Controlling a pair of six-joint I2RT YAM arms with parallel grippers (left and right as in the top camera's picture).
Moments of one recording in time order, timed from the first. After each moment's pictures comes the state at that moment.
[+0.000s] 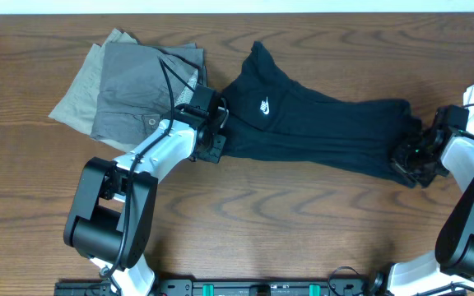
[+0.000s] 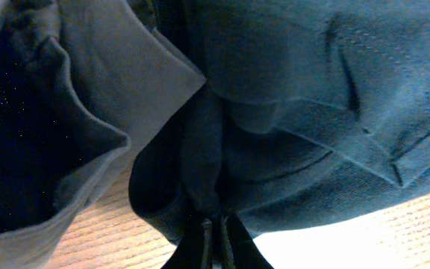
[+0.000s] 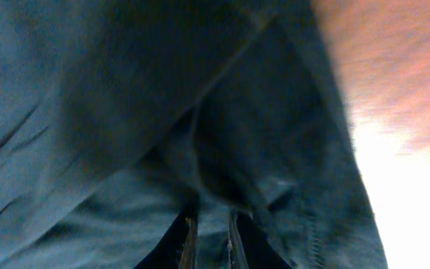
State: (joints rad) left arm -0.36 1.85 1.10 -0.60 0.04 0.00; right arm -0.38 1.74 0.95 -0.66 -0.10 0.42
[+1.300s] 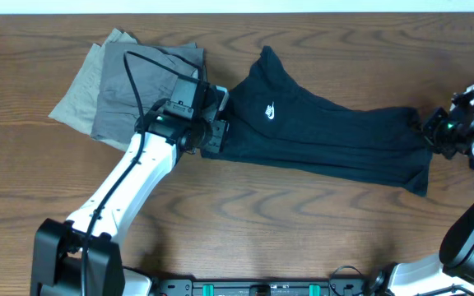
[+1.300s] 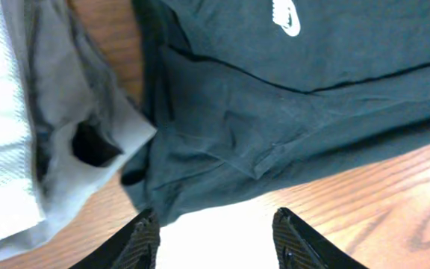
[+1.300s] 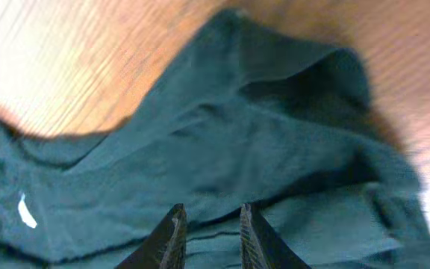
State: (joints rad) left arm -0.36 1.58 1.12 -0.64 0.20 -0.07; right arm -0.47 1.72 1.15 -0.65 -0.40 0.31
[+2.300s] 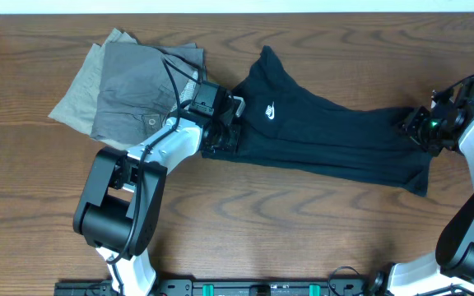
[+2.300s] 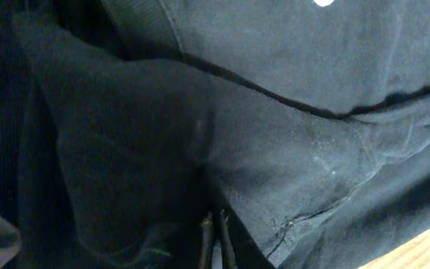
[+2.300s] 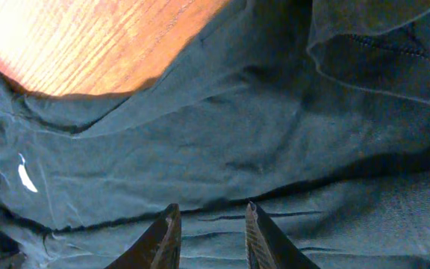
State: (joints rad) left arm -0.38 1.92 1.12 -0.38 0.35 -0.12; right arm -0.39 1.72 1.15 -0.69 -0.40 0.28
